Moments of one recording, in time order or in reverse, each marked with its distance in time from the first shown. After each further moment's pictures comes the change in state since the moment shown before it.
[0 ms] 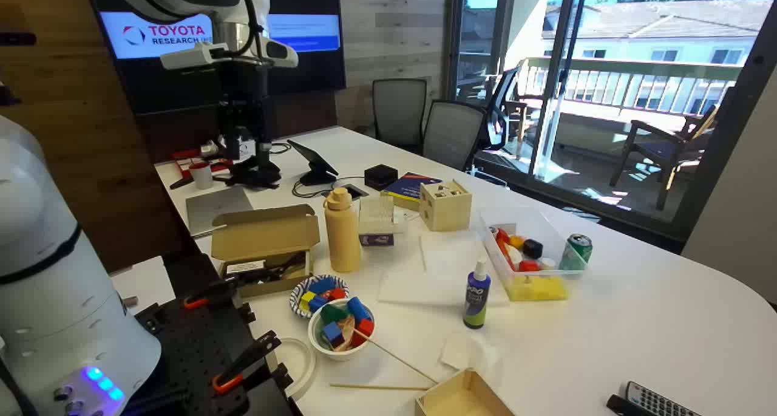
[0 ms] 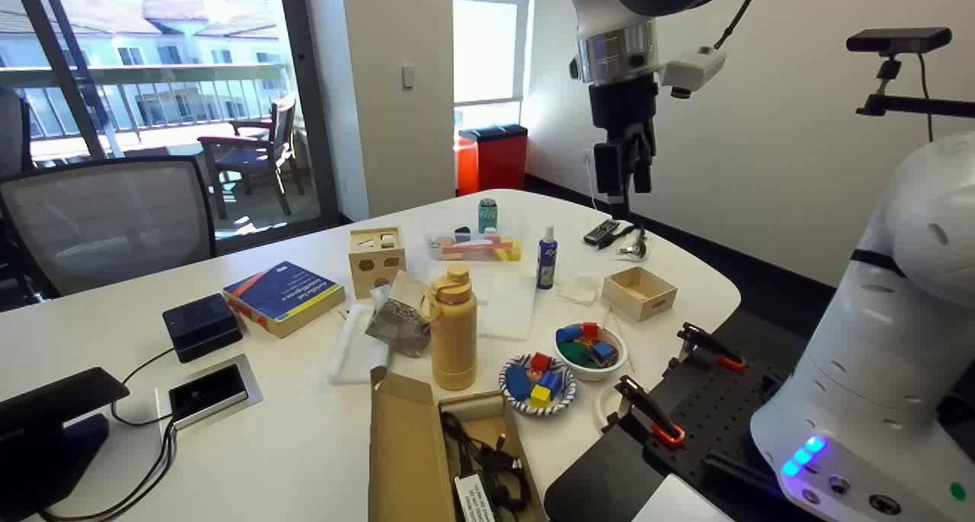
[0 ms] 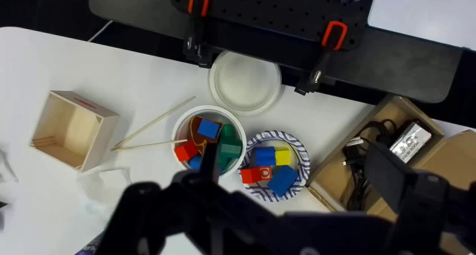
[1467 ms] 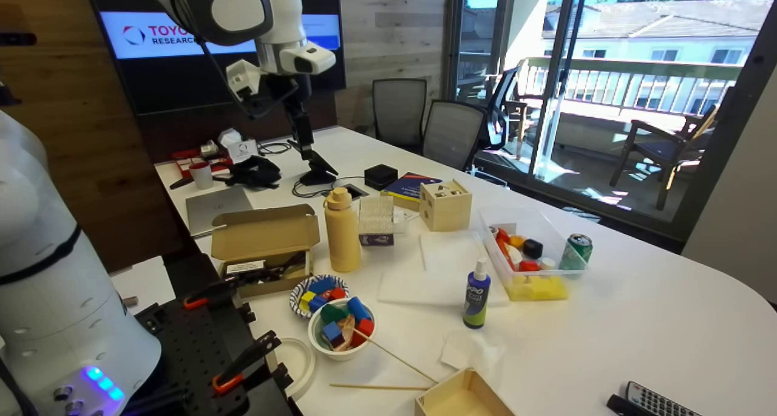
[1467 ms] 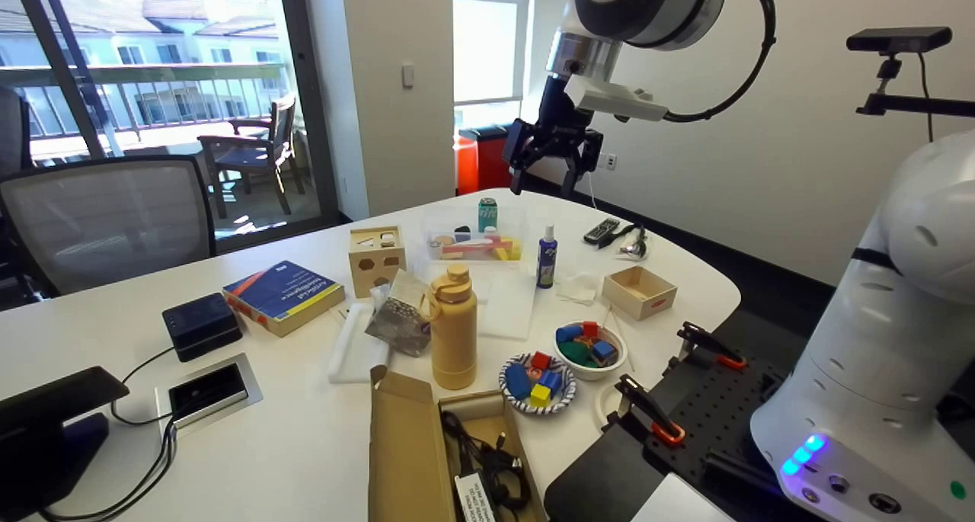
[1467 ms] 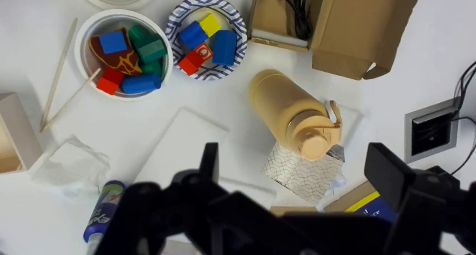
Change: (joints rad) arm -0.031 0.153 -0.047 -0.002 0.270 0.537 0.316
